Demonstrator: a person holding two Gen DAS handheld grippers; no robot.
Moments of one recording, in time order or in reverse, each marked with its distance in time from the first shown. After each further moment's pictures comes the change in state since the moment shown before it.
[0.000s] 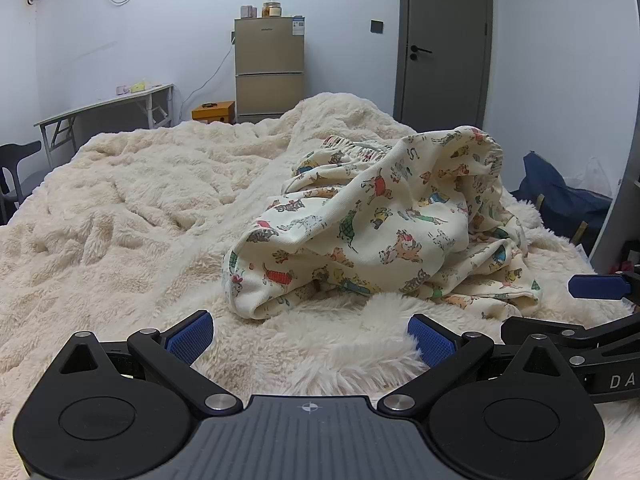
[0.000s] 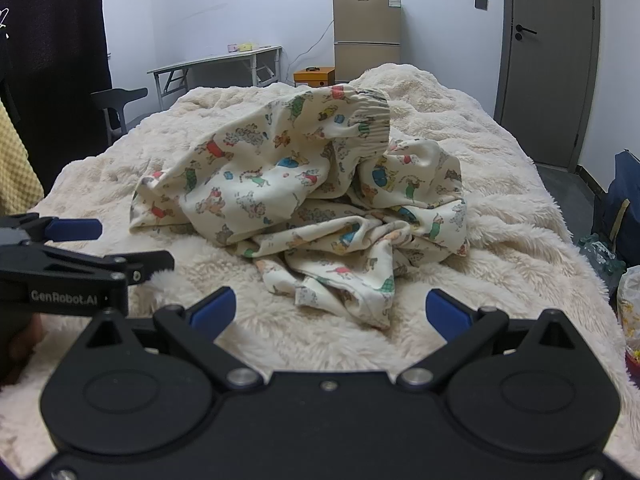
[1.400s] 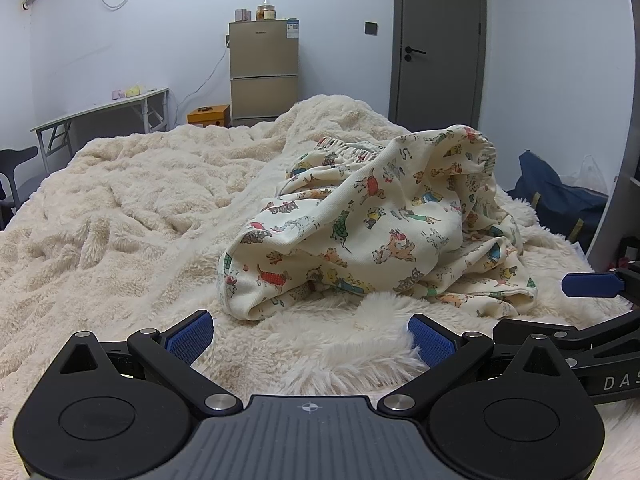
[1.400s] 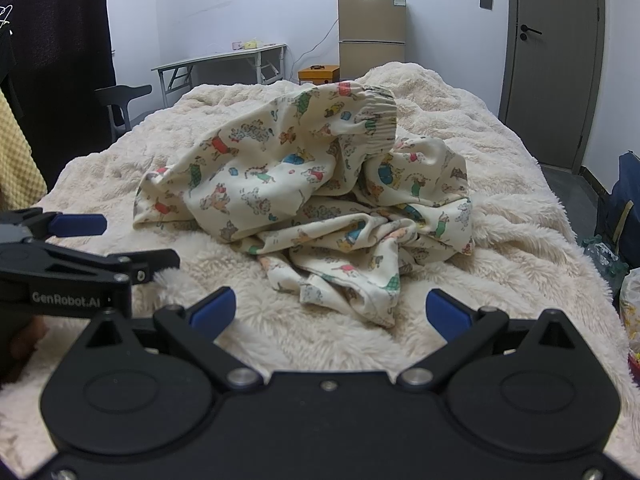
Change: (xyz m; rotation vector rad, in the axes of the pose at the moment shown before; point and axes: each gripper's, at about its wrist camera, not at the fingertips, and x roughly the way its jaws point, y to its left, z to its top) left arm -0.001 -0.002 -0.001 0.012 -0.008 -0.004; right arm 0.001 0.002 -0.001 -0.009 0.007 0.009
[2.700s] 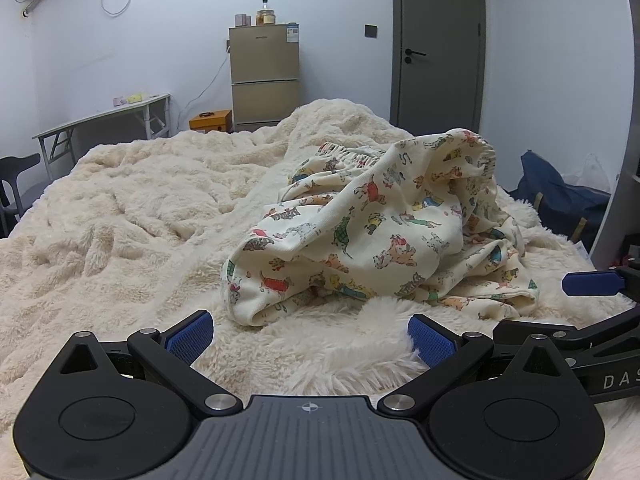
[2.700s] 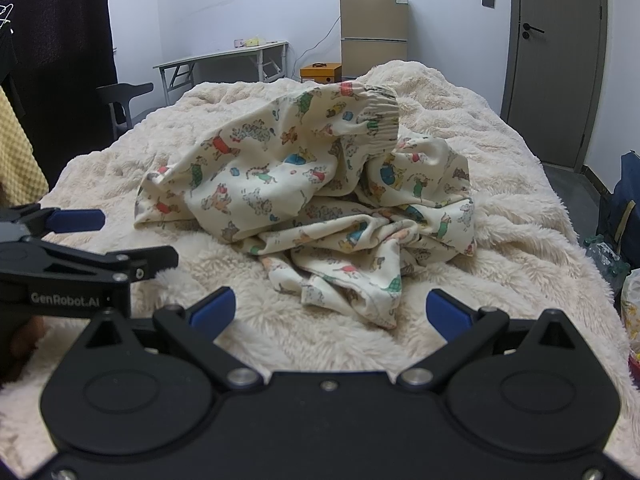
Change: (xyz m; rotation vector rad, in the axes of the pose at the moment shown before) left arm -0.003 -0.001 0.002 0.013 -0.012 0.015; right arm 0.001 0.000 0.002 -0.004 0.008 0.006
